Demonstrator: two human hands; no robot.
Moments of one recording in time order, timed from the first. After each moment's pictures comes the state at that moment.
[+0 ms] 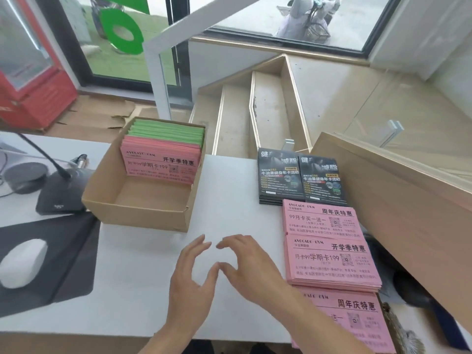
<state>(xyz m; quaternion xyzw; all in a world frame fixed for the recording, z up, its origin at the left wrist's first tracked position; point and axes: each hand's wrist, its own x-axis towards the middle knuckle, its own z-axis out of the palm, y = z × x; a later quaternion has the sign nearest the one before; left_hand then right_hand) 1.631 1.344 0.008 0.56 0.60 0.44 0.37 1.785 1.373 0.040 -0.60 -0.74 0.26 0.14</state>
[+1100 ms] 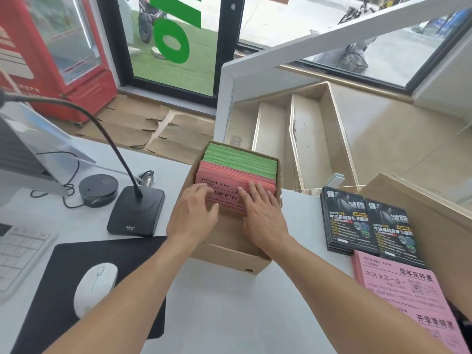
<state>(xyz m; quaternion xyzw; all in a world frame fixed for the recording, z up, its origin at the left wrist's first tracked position) 1.452 1.573 0.033 0.66 0.67 0.30 0.17 1.640 1.586 0.026 -0.60 -0.80 -0.01 0.01</state>
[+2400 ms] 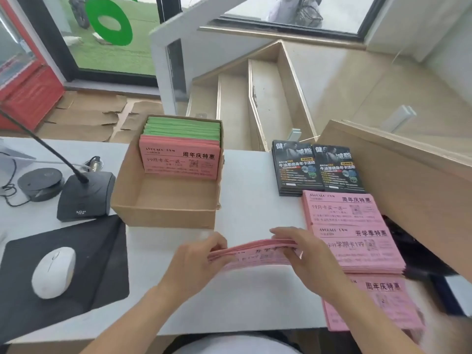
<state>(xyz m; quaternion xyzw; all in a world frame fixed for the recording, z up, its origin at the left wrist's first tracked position) 1.538 1.413 0.005 0.79 0.47 0.26 0.31 1.815 1.358 0.045 -0.63 -0.70 0.22 0.25</state>
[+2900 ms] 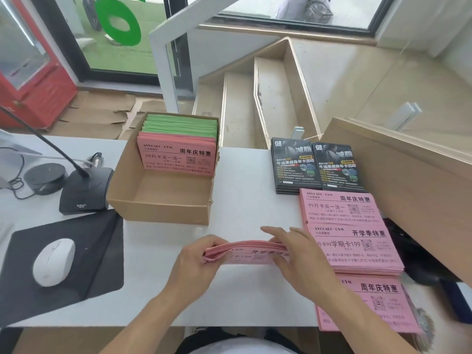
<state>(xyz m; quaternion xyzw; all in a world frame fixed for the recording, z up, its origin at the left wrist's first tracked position) 1.567 1.385 0.023 0.66 0.51 0.32 0.45 1.816 1.355 0.047 -0.64 -0.73 0.19 0.17</state>
